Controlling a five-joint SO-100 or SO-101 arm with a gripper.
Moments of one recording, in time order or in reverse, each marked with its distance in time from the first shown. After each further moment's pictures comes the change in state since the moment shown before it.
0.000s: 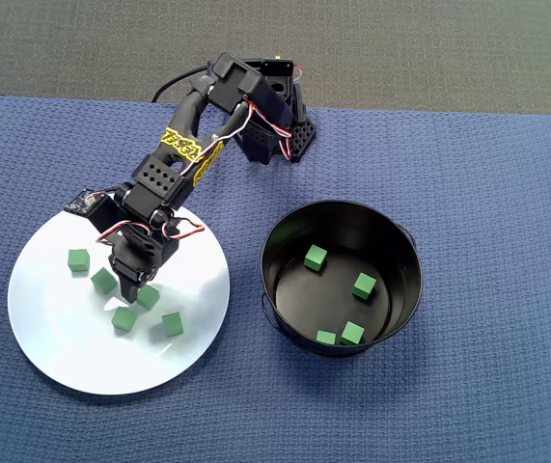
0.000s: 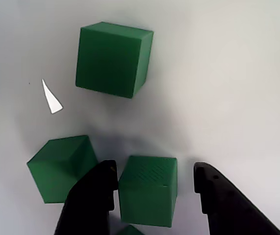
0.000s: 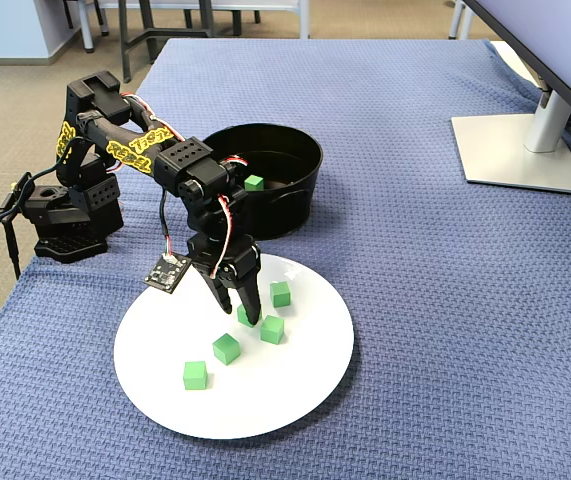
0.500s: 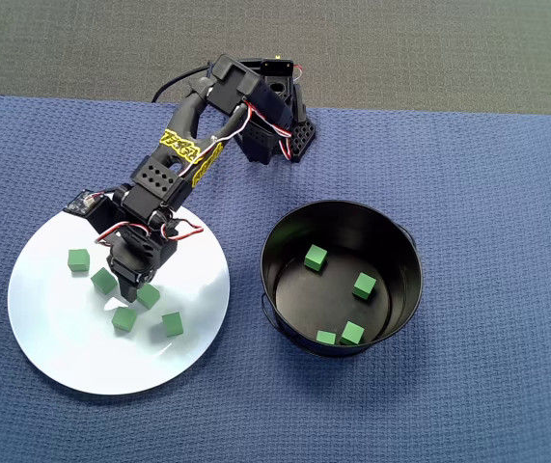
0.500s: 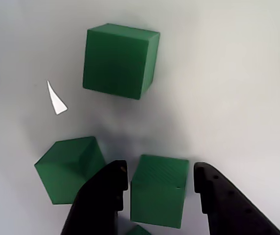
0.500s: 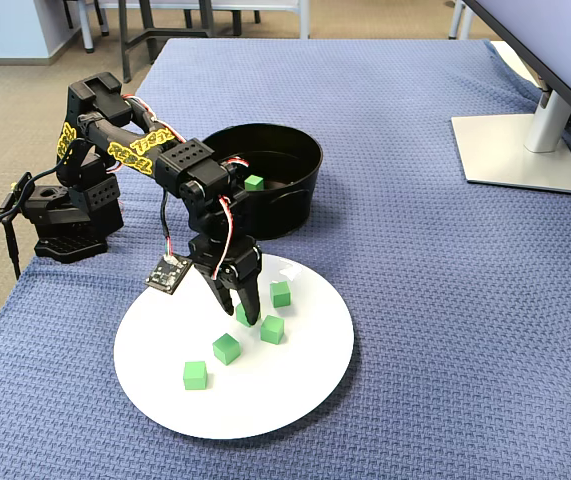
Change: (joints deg) arm 0.0 -0.4 -1.2 0.0 0.6
